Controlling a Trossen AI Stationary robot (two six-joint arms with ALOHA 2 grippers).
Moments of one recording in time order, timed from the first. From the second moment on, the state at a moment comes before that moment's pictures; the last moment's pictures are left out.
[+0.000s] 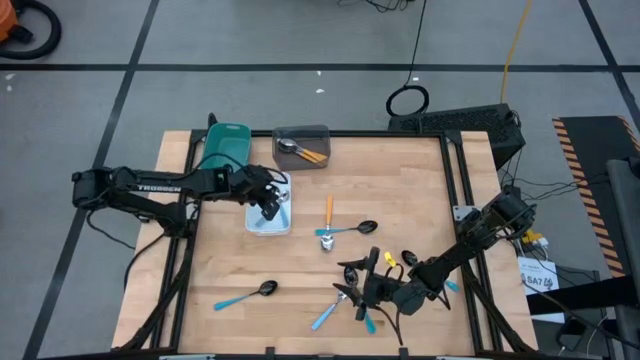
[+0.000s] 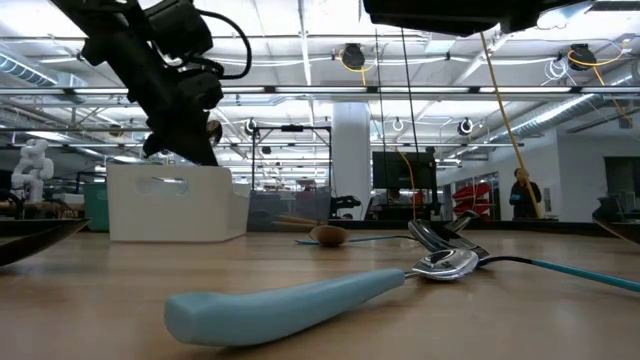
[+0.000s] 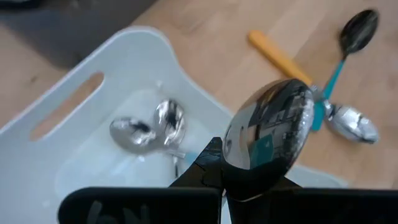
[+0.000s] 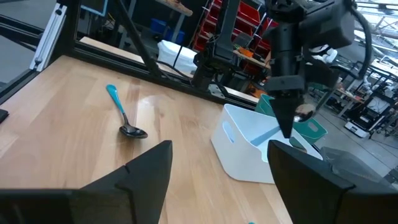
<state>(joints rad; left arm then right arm) 0.22 1.19 0.65 -0.32 -0.06 -0.50 0.68 1.78 0.80 0.79 0.95 -0.22</state>
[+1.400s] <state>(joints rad) -0.08 1.24 0.76 -0.34 -0.42 -0.51 0.68 1.71 0.80 0.74 1.07 -0.17</state>
